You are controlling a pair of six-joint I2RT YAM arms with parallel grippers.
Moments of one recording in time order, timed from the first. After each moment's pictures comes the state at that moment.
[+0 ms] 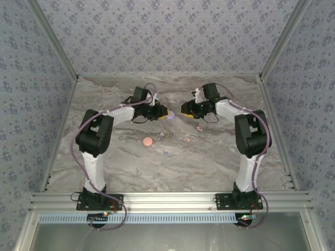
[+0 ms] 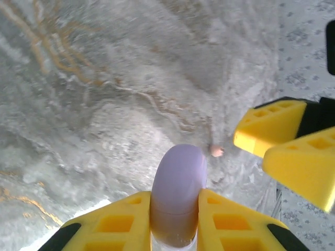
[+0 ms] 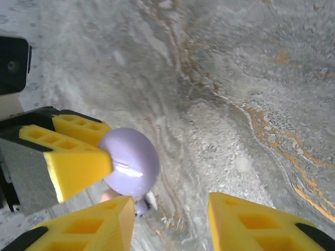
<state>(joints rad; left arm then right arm) -0.43 2.00 1.33 -0.12 0.71 -0.66 0.26 1.93 1.32 -0.32 -0.73 0.45</state>
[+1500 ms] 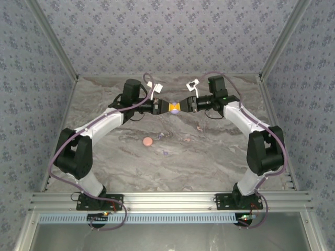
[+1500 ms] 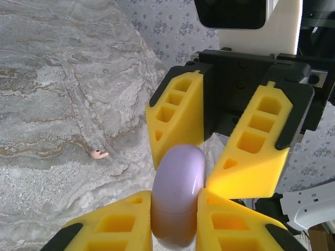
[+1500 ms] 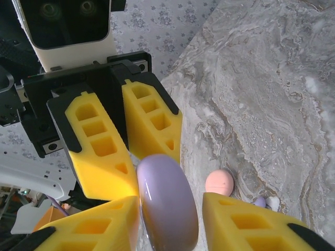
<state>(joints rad) -0.47 1.66 1.22 -0.03 0.89 -0.45 0.30 1.69 1.28 -0.27 -1.10 0.21</state>
